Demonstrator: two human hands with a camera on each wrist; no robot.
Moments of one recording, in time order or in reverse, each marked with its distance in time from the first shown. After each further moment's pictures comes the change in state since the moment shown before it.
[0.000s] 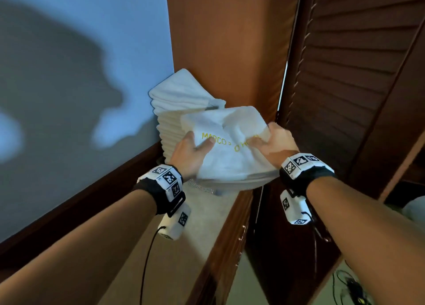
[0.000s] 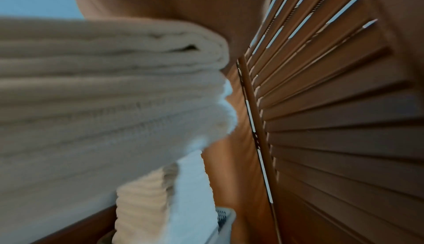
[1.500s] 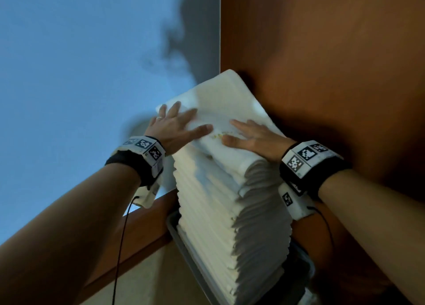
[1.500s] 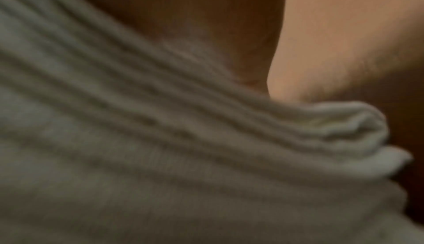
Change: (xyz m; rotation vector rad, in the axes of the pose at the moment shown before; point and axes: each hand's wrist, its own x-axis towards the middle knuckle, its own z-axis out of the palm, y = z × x) left_hand 0.437 -0.121 -0.063 0.848 0.080 -0.268; right_hand 0.481 -0.060 0.234 0.002 -0.771 -0.521
